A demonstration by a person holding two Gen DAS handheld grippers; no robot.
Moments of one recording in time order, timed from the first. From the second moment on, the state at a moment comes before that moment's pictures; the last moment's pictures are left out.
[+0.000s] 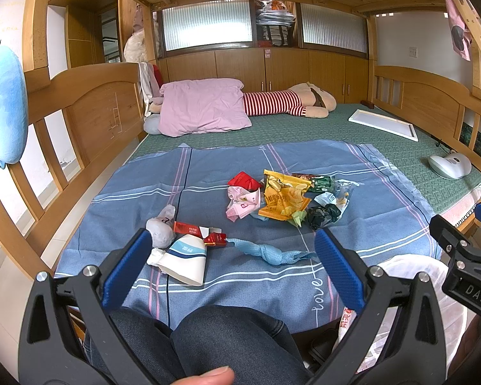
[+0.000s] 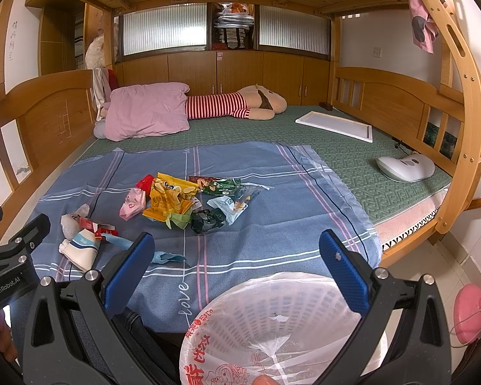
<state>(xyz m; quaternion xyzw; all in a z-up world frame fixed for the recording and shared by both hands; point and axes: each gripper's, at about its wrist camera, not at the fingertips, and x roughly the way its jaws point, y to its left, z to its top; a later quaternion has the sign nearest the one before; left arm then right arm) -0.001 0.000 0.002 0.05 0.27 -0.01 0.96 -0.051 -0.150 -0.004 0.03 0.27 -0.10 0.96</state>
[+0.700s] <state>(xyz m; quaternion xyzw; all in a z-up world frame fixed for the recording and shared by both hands) 0.000 0.000 0.001 0.05 0.27 -0.01 0.96 -0.051 -0.150 -0.004 0.03 0.27 -0.10 0.96</state>
